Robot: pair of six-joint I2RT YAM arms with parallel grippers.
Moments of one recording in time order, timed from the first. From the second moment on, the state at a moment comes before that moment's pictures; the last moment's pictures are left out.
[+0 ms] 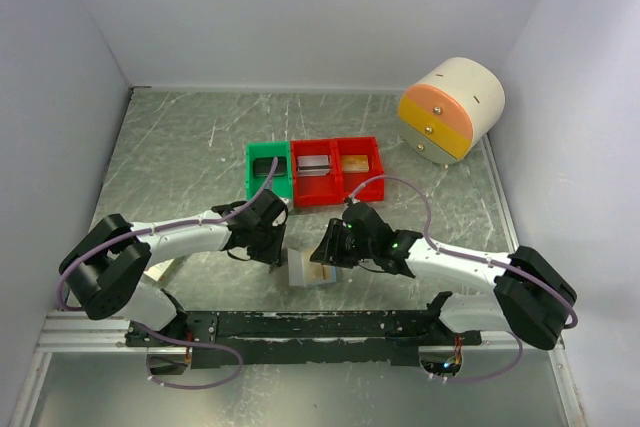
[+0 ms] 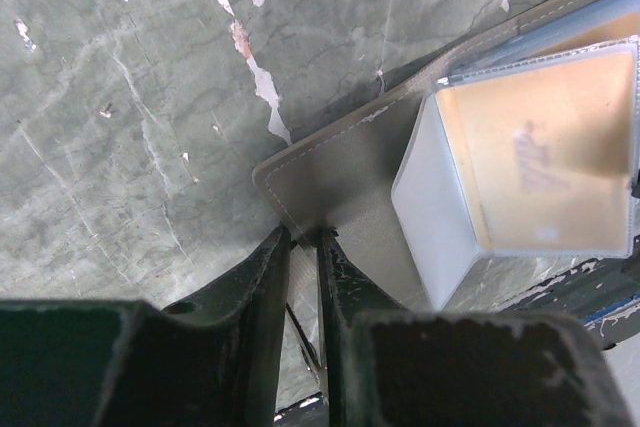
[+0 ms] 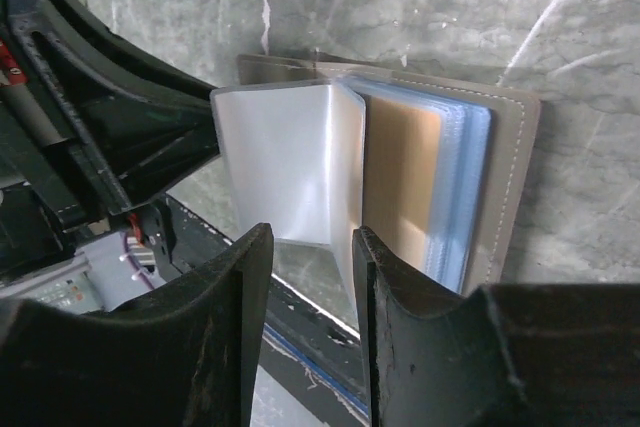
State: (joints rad) left arm -0.82 1.47 0.72 -0.40 0.10 -0.54; right arm 0.88 1.24 0.51 -0.05 -0.14 1.00
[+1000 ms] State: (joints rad) left arm -0.82 1.43 0.72 -0.40 0.10 -0.55; right arm 0.88 1.40 0.45 0.32 -0.32 1.14
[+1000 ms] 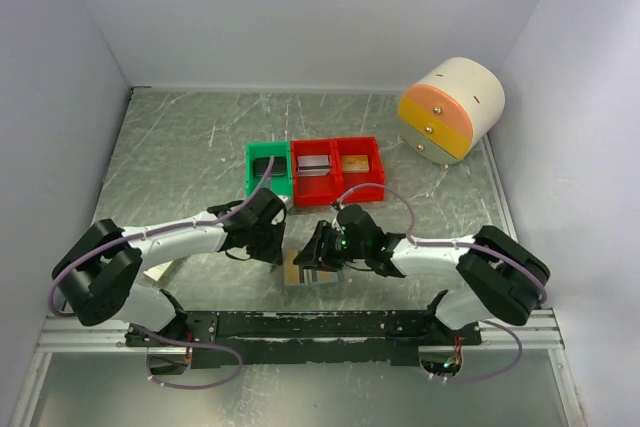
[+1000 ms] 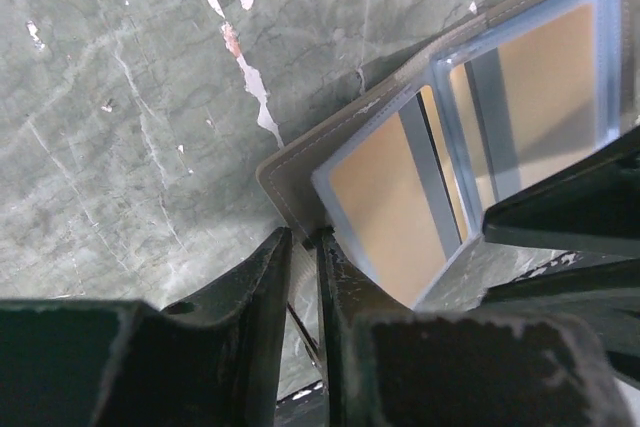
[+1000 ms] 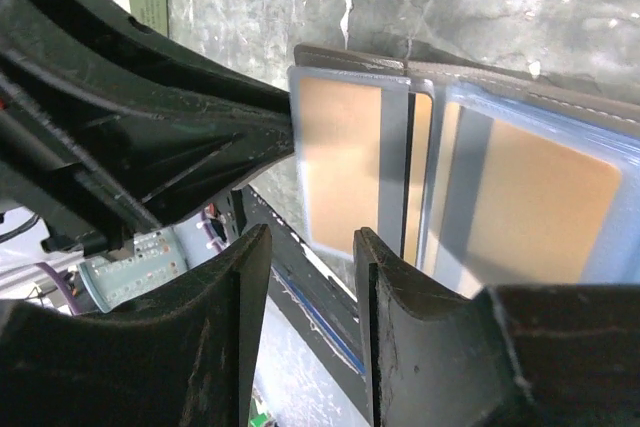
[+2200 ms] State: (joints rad) left arm -0.84 1.19 0.86 -0.50 0.23 -0.68; right arm 0.90 1.15 0.30 0.25 -0.02 1.18
